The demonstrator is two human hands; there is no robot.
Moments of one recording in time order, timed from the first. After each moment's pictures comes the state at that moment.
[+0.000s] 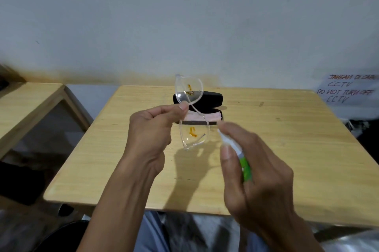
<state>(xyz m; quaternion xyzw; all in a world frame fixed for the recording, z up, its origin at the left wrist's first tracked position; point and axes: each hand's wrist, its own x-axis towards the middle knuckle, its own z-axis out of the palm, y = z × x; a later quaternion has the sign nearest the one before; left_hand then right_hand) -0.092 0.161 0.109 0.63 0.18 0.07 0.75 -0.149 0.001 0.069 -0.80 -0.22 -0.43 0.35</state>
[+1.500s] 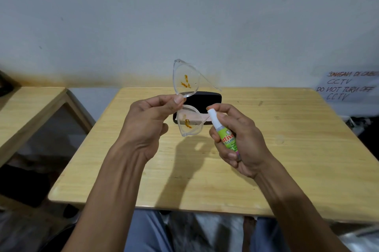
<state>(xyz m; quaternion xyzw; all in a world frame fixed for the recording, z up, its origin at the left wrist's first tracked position) -0.080 0.172 0.116 0.65 0.10 0.04 0.75 -0.076 -0.011 0.065 -0.54 -0.08 0.15 0.83</state>
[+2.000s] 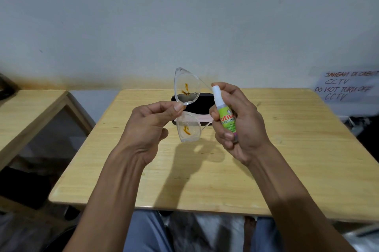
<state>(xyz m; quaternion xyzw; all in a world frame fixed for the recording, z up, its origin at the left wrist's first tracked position) -0.085 0.170 0.113 0.66 0.08 0.01 0.75 -0.066 -0.006 0.093 -0.48 -0.08 0.10 0.87</state>
